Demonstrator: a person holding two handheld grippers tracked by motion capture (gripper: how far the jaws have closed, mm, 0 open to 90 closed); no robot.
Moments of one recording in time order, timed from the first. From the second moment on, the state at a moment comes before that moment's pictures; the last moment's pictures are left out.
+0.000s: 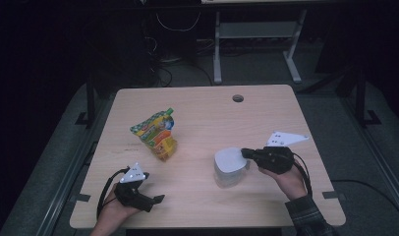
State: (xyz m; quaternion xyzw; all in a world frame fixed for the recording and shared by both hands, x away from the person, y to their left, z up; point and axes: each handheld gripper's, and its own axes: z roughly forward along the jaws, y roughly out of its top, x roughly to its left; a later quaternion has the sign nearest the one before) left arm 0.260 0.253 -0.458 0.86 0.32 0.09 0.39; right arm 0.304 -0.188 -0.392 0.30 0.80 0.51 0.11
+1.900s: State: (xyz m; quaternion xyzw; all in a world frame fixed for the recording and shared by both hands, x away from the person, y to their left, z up) left arm 0.261 0.254 -0.457 0.86 0.32 0.09 0.39; right arm 0.308 -0.196 -0.398 0.31 0.80 0.51 0.11
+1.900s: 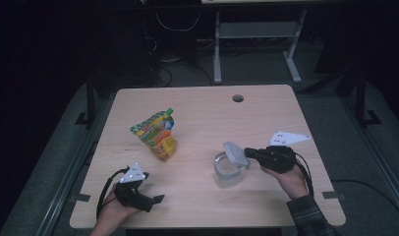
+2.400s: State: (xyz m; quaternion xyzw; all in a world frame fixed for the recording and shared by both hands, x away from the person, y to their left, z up) left arm 0.260 0.254 -0.457 0.86 0.32 0.09 0.39; right arm 0.309 -0.197 -0.401 0.32 0.80 0.50 0.11
